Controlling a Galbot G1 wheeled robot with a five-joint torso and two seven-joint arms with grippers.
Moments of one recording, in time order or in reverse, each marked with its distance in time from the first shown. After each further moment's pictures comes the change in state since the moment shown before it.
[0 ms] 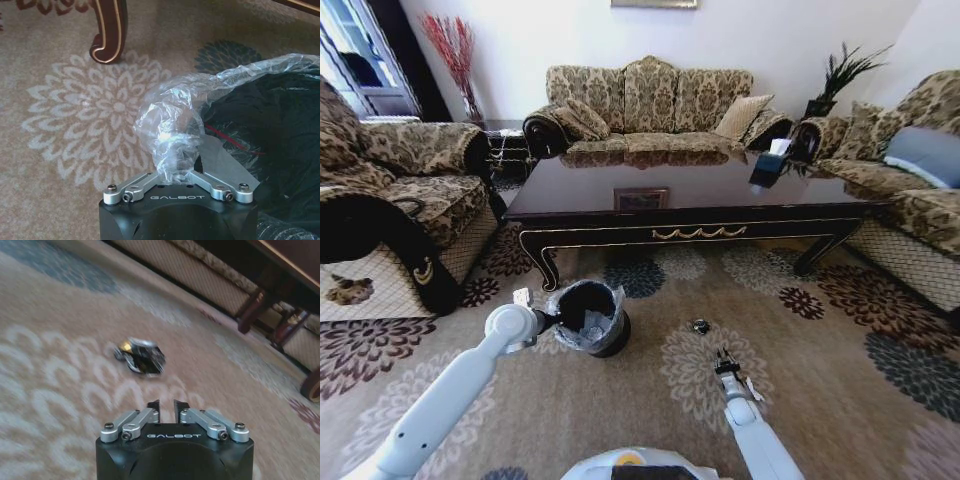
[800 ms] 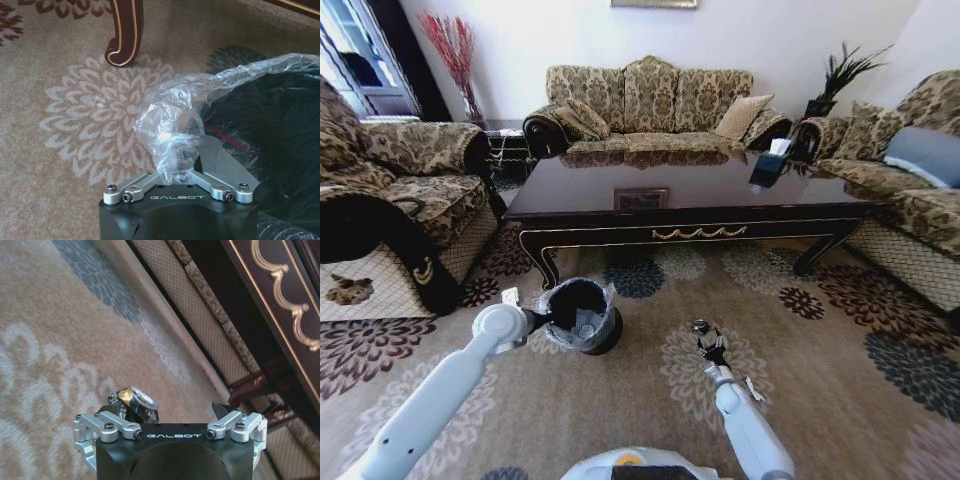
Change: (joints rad) left arm 0.043 0.020 -0.056 -0.015 -0.006 0.000 0.000; right arm 0.149 0.043 0.029 -0.114 -0.570 0.016 0.144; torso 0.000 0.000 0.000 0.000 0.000
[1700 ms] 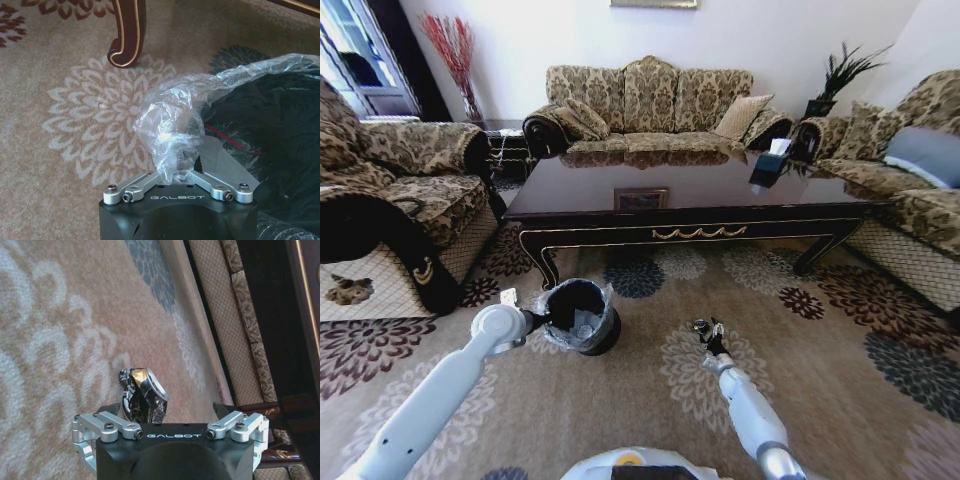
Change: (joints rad) left arm -0.010 0.008 0.004 0.012 -0.003 0.000 -0.001; right arm 0.104 -0.024 0.015 -0.138 -0.290 -0.041 -0.025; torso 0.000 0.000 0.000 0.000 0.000
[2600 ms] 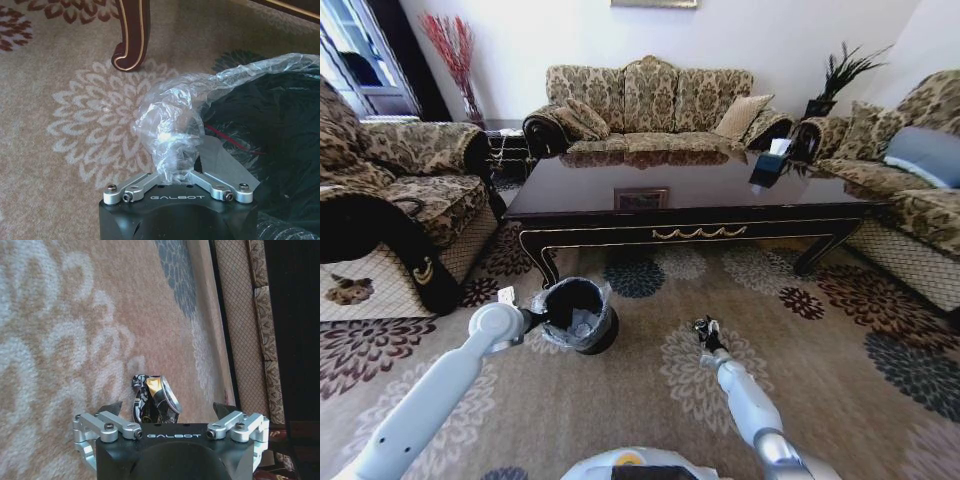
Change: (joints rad) left arm -0.004 0.004 -0.009 0.003 -0.004 0.000 -0.007; right arm 0.045 0.001 -0.022 -0.056 -0.136 -0.033 -0.008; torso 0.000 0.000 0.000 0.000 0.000
